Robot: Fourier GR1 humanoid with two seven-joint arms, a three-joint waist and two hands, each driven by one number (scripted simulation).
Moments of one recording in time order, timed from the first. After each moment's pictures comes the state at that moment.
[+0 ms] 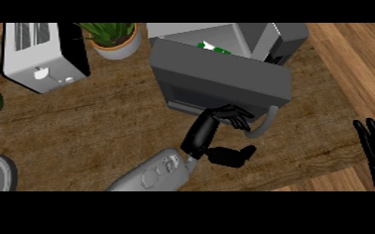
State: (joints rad) left arm -0.63 0.00 -0.89 -1.03 0.34 0.52 -0.33; right arm 0.26 -0.31 -0.18 -1.72 -0.38 0.50 -0.55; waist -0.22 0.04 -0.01
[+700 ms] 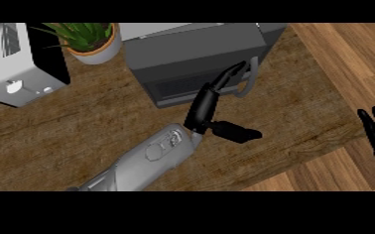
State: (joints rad) left arm -0.80 0.00 -0.84 -0.94 0.51 0.61 -0.43; right arm 0.19 -0.36 -0.18 -1.76 -0.48 0.55 -0.49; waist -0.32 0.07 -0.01
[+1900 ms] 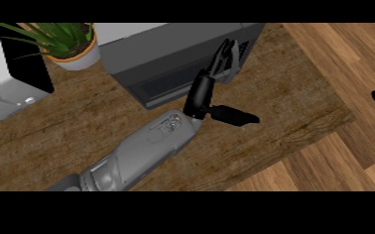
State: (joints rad) left arm -0.91 0.01 -0.85 -0.82 0.68 0.66 -0.58; right arm 0.08 -0.46 -0.20 -1.76 -0.63 0.59 -0.39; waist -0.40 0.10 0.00
